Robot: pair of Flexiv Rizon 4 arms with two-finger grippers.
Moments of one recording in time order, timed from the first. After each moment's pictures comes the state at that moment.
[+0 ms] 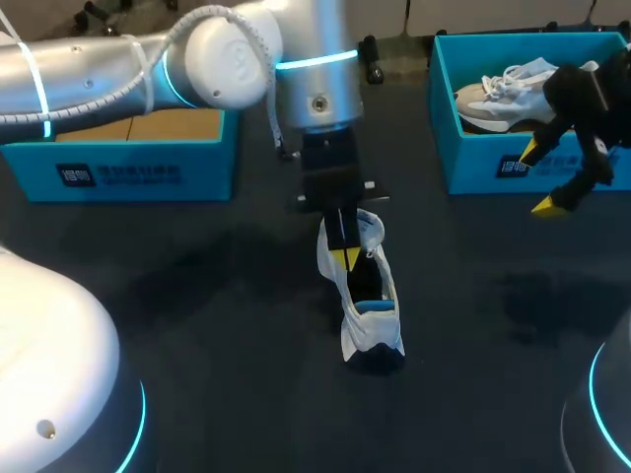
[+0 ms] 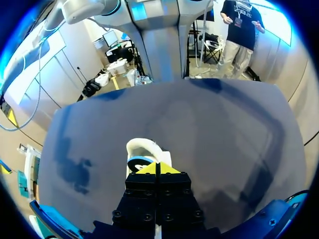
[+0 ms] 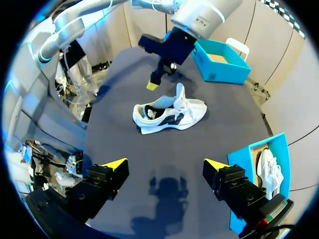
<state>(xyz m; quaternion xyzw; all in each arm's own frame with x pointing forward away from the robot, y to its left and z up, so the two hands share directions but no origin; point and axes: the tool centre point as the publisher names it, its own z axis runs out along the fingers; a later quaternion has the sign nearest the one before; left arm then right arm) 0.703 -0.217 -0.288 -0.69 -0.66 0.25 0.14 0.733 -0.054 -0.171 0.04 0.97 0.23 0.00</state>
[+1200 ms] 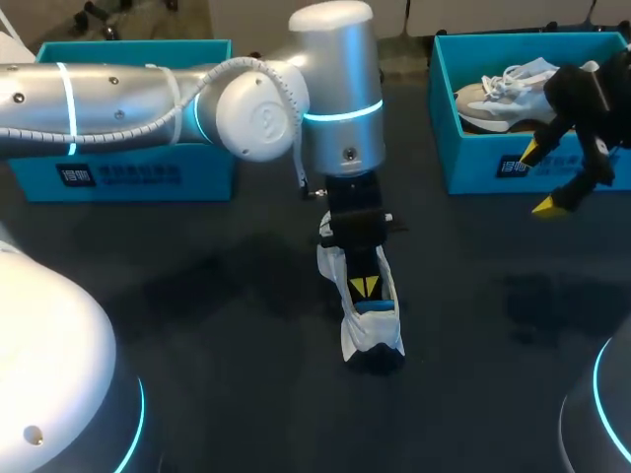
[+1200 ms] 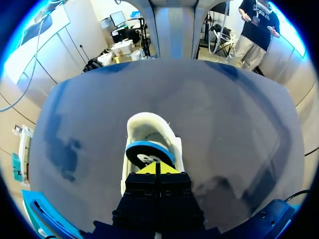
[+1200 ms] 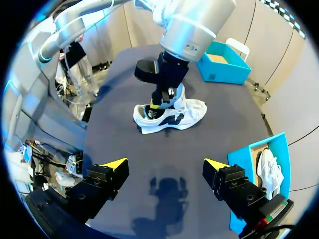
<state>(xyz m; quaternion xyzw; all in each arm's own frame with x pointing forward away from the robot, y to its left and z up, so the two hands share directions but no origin) 0.705 -0.243 -0.347 -0.66 -0.71 0.19 0.11 0.732 -0.055 -0.171 0.04 0.97 0.23 0.00</state>
